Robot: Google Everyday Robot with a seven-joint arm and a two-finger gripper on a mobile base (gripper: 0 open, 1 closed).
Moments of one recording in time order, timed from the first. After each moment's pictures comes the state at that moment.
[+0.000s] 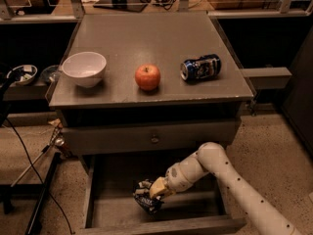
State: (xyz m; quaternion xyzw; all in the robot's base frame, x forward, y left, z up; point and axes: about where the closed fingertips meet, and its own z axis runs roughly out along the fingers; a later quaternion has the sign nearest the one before) arm 0.450 -0.007 0.480 0.09 -0.89 -0.43 0.07
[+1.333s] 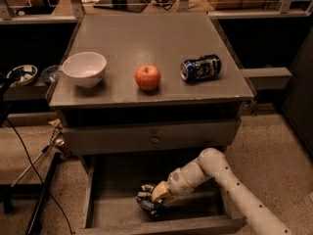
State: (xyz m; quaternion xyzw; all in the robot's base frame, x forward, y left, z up) arm 0.449 -0.016 0.445 0.05 -0.89 -0.44 0.10
